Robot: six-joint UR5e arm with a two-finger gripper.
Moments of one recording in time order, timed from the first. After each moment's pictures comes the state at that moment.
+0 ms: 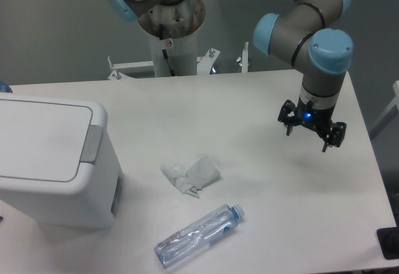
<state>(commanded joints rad) 2.76 -1.95 -1.66 -0.93 1.54 1.38</state>
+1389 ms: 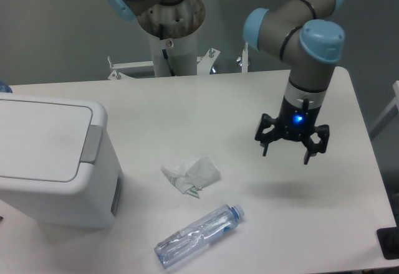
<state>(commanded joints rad) 2.64 -1.87 -1.64 -0.90 1.24 0.73</state>
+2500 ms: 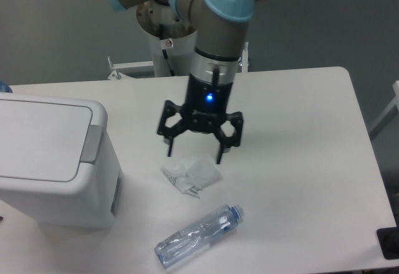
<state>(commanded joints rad) 2.39 -1.70 -1.62 -0.89 1.09 0.33</state>
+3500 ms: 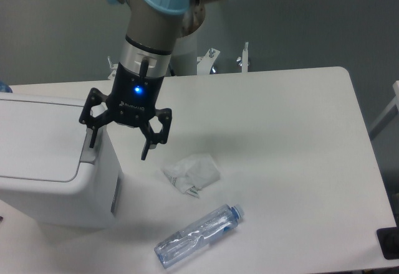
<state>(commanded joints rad) 2.27 -1.70 -1.64 -0.89 1.09 0.21</state>
